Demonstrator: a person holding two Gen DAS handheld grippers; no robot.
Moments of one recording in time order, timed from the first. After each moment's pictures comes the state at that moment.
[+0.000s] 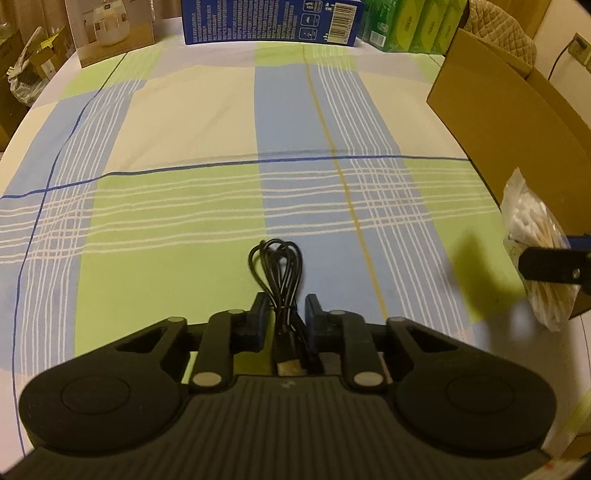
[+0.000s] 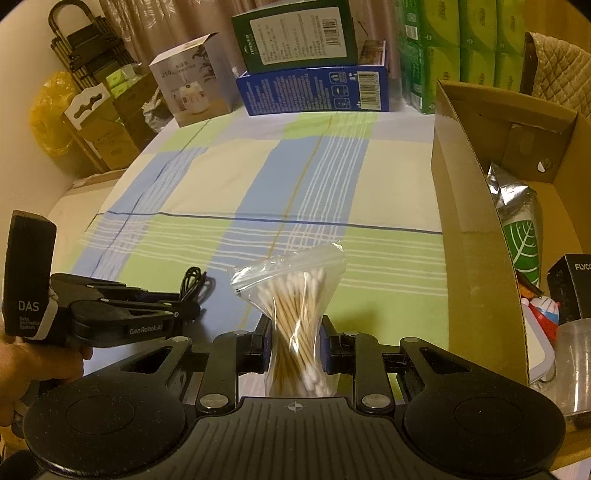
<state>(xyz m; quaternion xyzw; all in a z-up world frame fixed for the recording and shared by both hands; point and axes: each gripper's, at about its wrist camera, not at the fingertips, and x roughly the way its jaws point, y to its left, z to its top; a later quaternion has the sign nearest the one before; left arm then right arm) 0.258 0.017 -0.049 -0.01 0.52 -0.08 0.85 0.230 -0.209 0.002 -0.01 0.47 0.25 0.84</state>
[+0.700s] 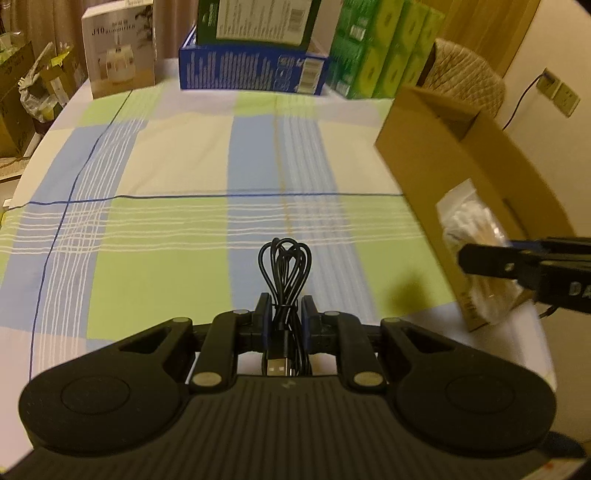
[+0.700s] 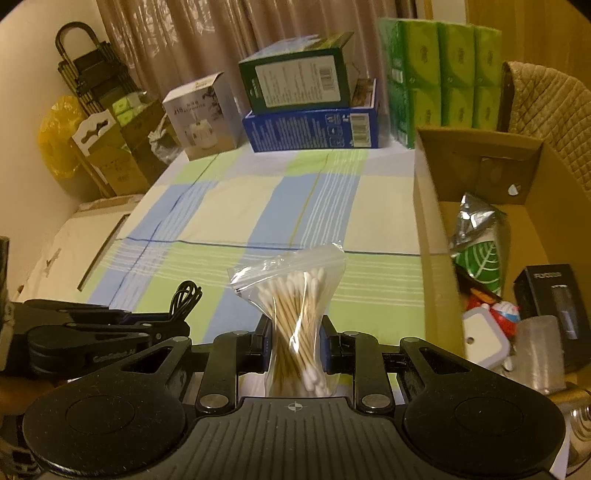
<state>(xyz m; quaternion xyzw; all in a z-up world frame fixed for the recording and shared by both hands) 0.197 -0.003 0.033 -0.05 0.47 -0.10 0.88 0.189 -0.228 0.062 0.00 0.43 0.25 0.87</state>
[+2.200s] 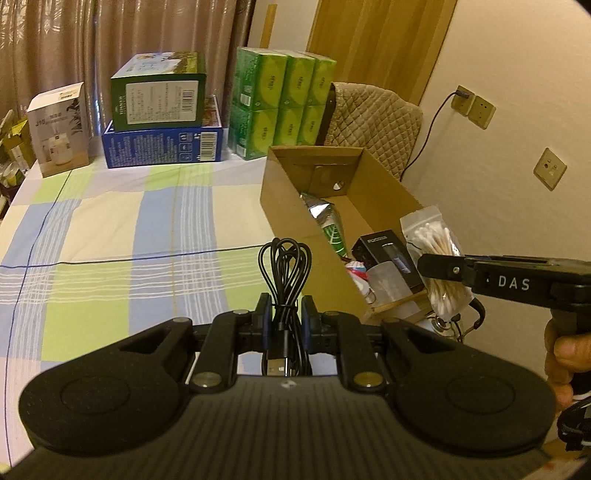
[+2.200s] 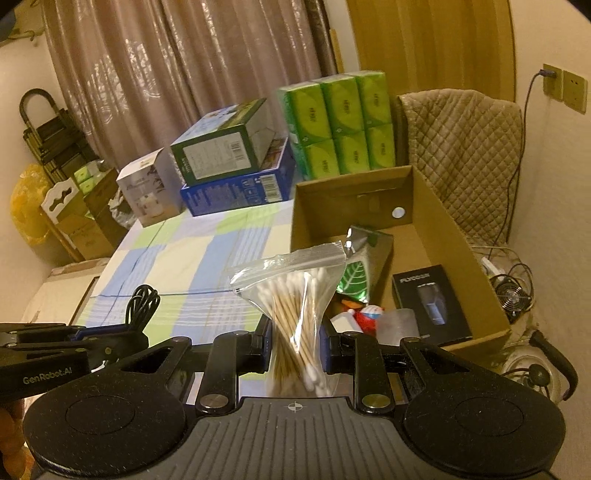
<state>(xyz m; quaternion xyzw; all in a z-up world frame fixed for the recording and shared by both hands) 0.130 -0.116 0.127 -0.03 0.39 -0.17 0.90 0.148 -0.363 0.129 0.06 0.38 0.17 0.91</state>
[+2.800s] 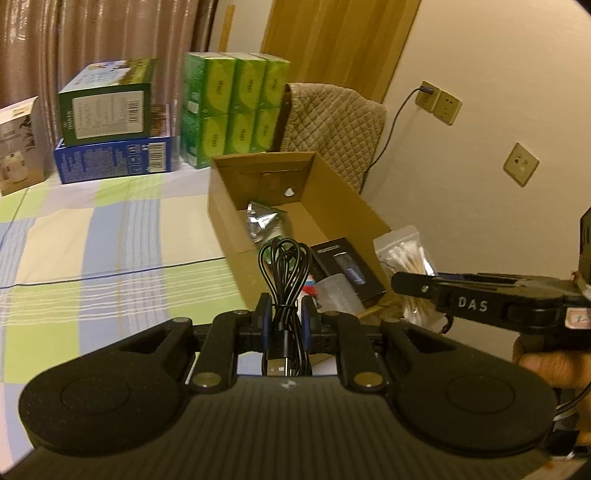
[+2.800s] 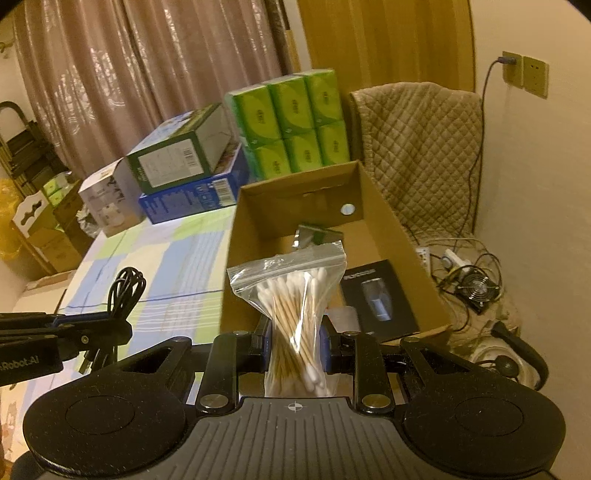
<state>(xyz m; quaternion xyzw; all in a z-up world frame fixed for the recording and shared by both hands) 0.145 -0.171 0.137 -0.03 0.39 -0.22 0.89 0.157 -0.412 0.119 0.06 0.38 0.12 0.91</state>
